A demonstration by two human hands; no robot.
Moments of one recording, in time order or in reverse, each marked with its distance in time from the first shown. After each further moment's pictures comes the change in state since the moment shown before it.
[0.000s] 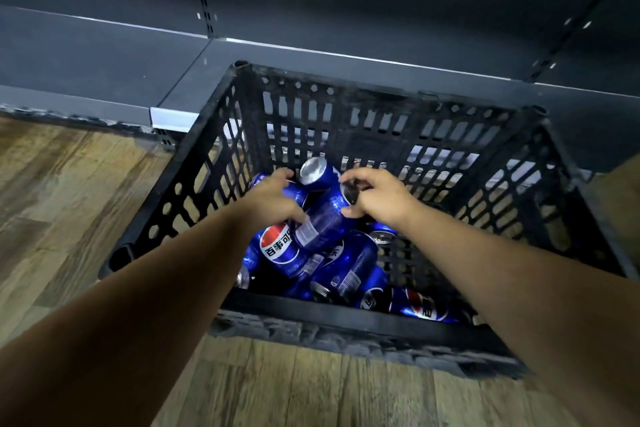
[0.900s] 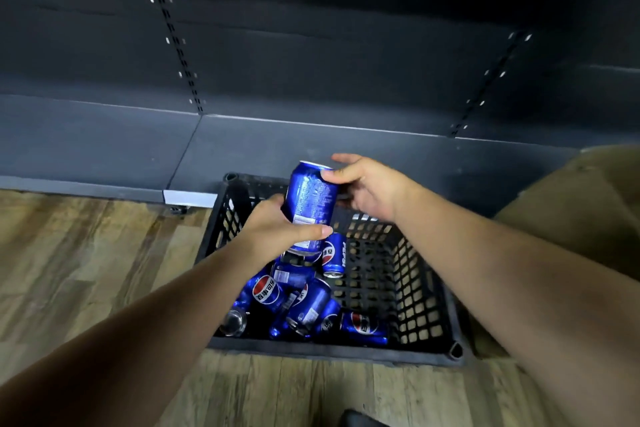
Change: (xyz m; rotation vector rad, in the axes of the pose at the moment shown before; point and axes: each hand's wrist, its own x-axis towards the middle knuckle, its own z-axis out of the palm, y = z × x) left_hand -0.143 0.207 -0.077 -0.207 0.037 0.103; right_hand -0.102 -0.216 -0.143 0.650 -0.096 0.158
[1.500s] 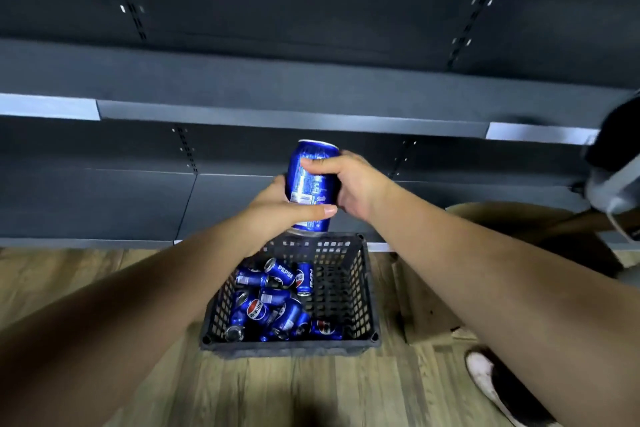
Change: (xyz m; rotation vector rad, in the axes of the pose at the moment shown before) left_hand -0.159 0.291 -0.078 -0.163 -0.203 0.096; right_hand -0.224 -0.233 0.057 0.163 0.112 -0.140
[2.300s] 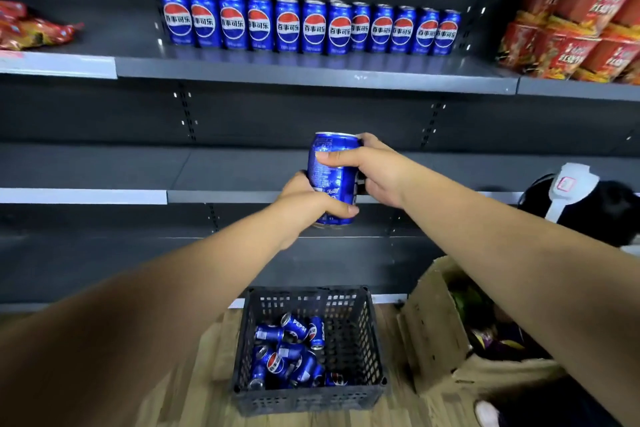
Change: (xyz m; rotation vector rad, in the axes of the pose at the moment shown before) left_hand -0.110 0.173 -0.030 -0.020 0.049 0.136; right_hand -0.149 -0.161 0.080 -0.275 0.037 -0.253
